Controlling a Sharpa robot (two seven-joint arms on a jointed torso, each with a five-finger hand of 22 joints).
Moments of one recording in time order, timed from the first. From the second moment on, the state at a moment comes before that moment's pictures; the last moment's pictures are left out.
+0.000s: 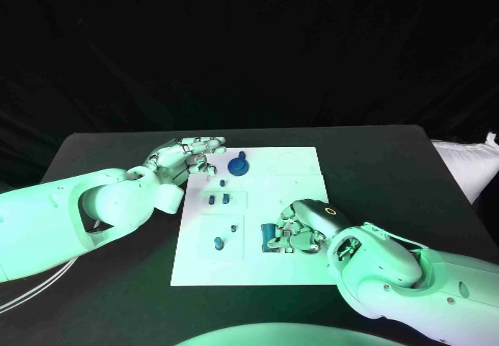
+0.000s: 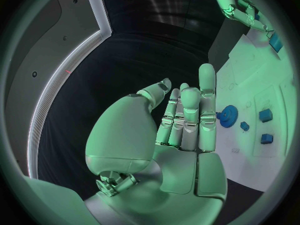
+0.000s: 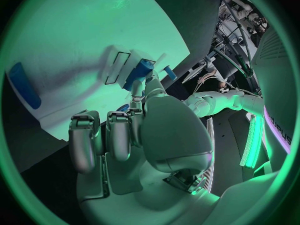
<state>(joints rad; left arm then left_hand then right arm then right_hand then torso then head) 1.20 -1.00 -0.06 1.68 0.17 -0.16 0.31 1.29 -0.10 0.47 -0.06 0.06 0.99 0.19 0.12 0.07 1.05 0.12 0.28 0.08 1.25 0.03 1.13 0.63 0.16 1.24 0.12 0.61 0.68 0.91 -0.88 0.01 1.95 -1.68 -0.43 -0.58 1.35 -0.02 -0.09 0.13 0.05 1.14 0.01 0.44 0.47 1.44 -0.04 1.43 1.31 1.47 -0.12 1.50 1.31 0.01 1.47 -0.01 1.57 1.31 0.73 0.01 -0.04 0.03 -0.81</state>
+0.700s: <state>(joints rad) 1.19 -1.00 -0.06 1.68 0.17 -0.16 0.31 1.29 -0.10 0.47 -0.06 0.06 0.99 0.19 0.12 0.07 1.05 0.12 0.28 0.08 1.25 0.03 1.13 0.63 0.16 1.24 0.12 0.61 0.68 0.97 -1.17 0.02 2.05 -1.55 -0.48 -0.52 1.35 0.02 -0.09 0.15 0.17 1.01 0.09 0.23 0.33 1.46 0.00 1.31 1.47 1.46 -0.07 1.49 1.31 0.01 1.47 0.03 1.57 1.31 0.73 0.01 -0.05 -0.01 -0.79</state>
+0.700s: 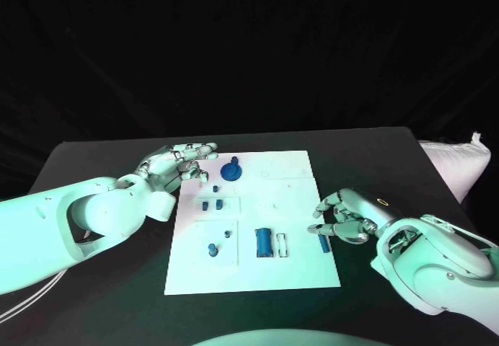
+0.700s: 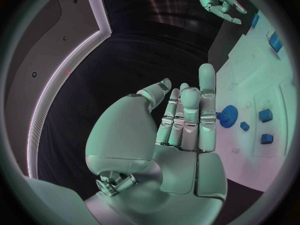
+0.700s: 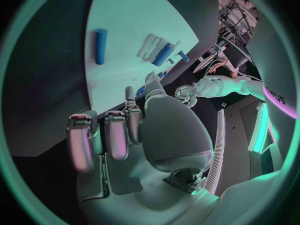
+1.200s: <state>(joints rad) 1.20 -1.00 -0.06 1.68 0.17 -0.16 0.31 1.29 -0.10 0.47 -0.06 0.06 0.99 0.19 0.13 0.07 1.05 0.12 0.28 0.08 1.25 0.03 1.13 0.63 0.16 1.24 0.12 0.61 0.68 0.95 -1.21 0.01 2.03 -1.66 -0.38 -0.57 1.32 0.04 -0.09 0.19 0.12 1.09 0.08 0.19 0.29 1.46 0.01 1.31 1.50 1.46 -0.07 1.49 1.31 0.01 1.47 0.03 1.57 1.31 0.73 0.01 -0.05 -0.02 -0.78</state>
